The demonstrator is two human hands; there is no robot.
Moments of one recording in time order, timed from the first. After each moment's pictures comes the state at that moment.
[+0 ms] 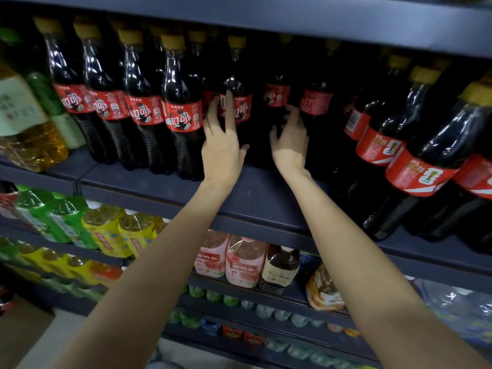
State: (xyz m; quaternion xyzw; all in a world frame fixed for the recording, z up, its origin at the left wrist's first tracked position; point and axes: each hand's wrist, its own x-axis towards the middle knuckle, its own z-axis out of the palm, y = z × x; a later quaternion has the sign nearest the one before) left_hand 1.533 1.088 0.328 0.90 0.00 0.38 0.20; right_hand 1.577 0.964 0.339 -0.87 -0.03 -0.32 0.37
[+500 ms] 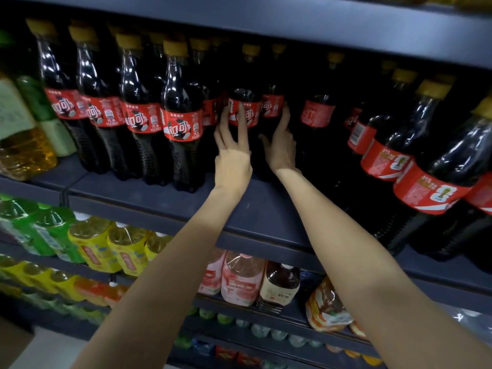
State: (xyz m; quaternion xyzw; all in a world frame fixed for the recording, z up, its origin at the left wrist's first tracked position) left_hand 1.564 1.071 0.311 0.89 -0.02 0.41 0.21; right_hand 1.619 0.971 0.332 -0.89 -0.07 -0.25 0.39
